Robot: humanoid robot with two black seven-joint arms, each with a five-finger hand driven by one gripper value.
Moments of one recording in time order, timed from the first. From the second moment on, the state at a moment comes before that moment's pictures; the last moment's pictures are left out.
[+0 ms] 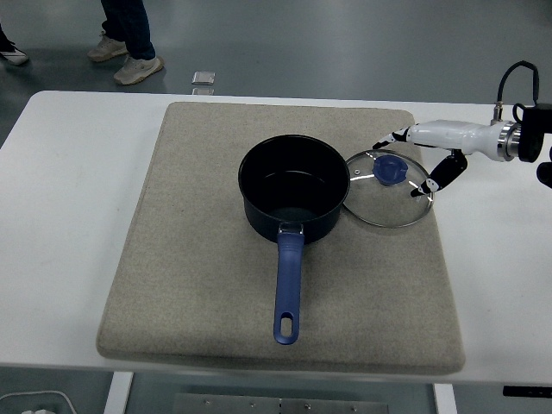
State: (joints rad) left arm -0.04 0.00 -0.13 -0.14 0.08 -0.04 -0.04; right arm 1.32 -0.47 -0.32 0.72 -1.15 0.08 0.61
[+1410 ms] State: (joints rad) left arm -0.04 0.00 -0.13 -0.14 0.08 -0.04 -0.04; right arm 1.41 -0.46 -0.06 0.57 -0.27 -0.08 0.61
